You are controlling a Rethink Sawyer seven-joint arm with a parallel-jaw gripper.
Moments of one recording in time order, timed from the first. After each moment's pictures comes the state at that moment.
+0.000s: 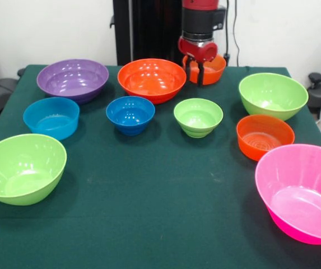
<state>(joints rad) -0.14 -0.41 -0.11 2.23 -0.27 -0.42 2.88</state>
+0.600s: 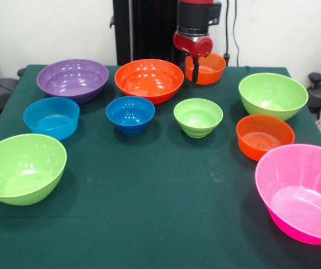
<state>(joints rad) -0.15 -0.45 -0.12 2.25 -0.27 -0.42 2.88</state>
